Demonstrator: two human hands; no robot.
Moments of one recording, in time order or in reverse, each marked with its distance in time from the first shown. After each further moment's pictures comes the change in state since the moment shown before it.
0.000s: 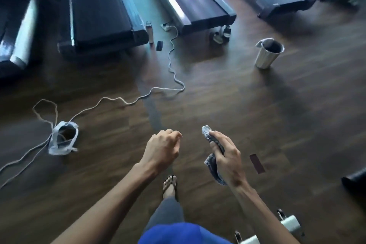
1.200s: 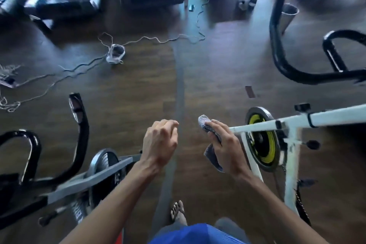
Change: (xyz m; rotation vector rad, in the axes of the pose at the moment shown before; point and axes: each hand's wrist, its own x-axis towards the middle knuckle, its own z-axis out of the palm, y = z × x) left_hand -0.815 0.289 0.205 -0.108 0.357 -0.267; right_hand -0.762 0.104 -0.291 -0.109 -0.320 -0.246
